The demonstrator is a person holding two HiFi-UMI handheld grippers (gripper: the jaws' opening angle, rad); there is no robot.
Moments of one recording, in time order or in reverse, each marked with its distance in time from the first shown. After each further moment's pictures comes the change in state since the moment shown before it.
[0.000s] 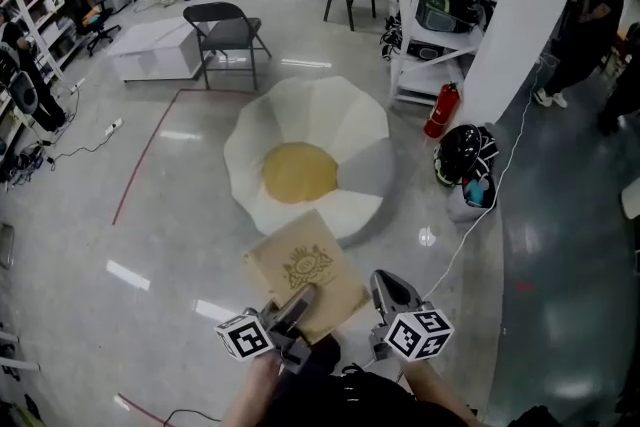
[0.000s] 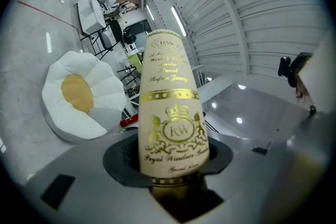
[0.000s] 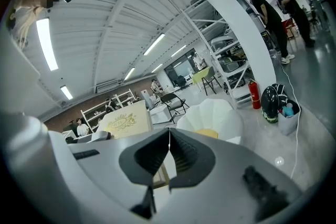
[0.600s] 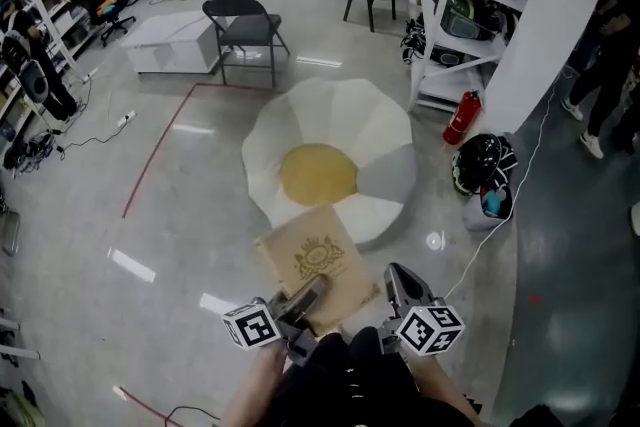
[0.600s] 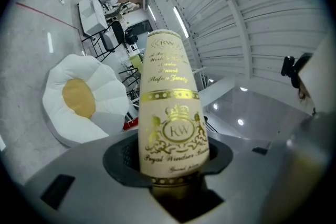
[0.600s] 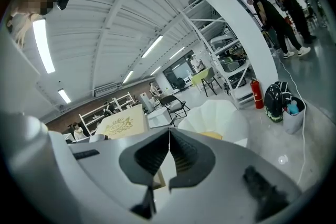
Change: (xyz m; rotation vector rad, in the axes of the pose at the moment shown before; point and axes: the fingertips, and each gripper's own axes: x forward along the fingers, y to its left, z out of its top) left arm -0.004 0.032 0.054 -0.006 0.004 0.016; right arm 0.056 0.013 0.006 0.026 -0.034 -0.009
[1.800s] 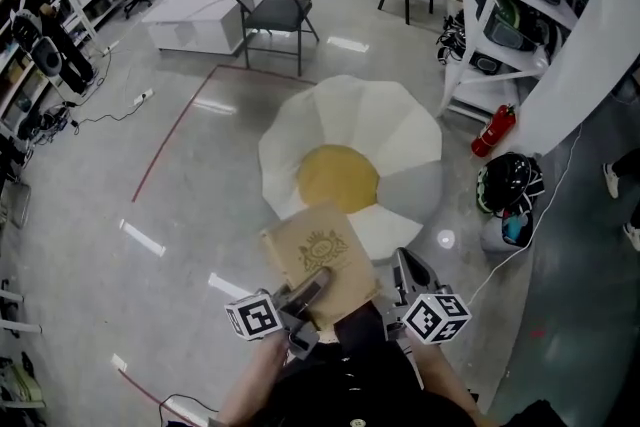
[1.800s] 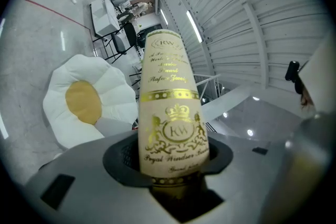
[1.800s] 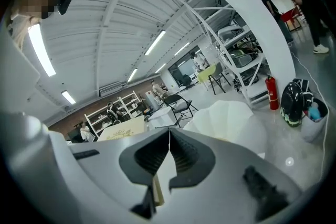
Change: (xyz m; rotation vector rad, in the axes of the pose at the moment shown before) left arm 0.075 0.061 0.088 -0.081 -0.057 0.087; right arm 0.143 -0.029 0.065 0.002 0.036 0.080
